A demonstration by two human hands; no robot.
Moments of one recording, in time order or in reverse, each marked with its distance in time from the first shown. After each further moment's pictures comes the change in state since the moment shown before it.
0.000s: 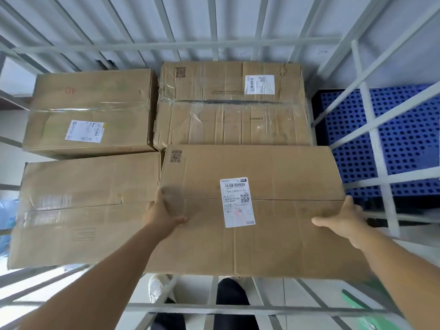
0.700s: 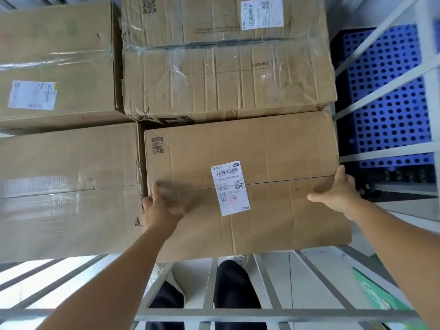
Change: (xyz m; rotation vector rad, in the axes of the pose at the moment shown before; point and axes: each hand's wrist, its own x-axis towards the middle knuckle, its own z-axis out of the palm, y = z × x) left_hand 0.052 -0.051 0.092 0.196 0.079 -0.099; right_hand 0.100 0.008 0.074 -0.069 -0.049 -0.077
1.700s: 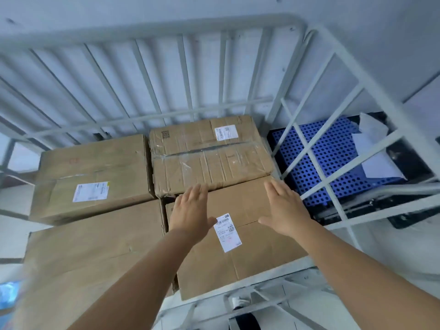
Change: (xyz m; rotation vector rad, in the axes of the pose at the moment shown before) left_hand -0.185 0.101 -0.218 0.455 0.209 0.915; right_hand -0.311 -0.103 -0.072 -0.453 0.358 -0.522
